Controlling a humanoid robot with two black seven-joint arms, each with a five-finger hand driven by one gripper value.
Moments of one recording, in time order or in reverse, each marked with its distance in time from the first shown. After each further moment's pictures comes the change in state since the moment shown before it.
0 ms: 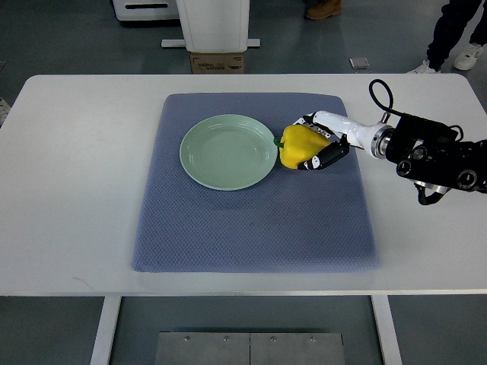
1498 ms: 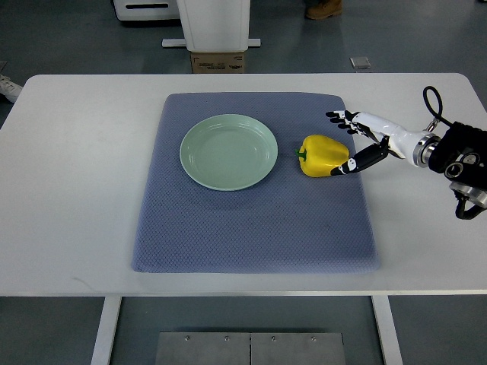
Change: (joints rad) left arm 0.000 0.000 0.000 0.000 0.000 0.000 0.000; right arm -0.143 -0.203 0.191 0.086 0.000 0.069 0.002
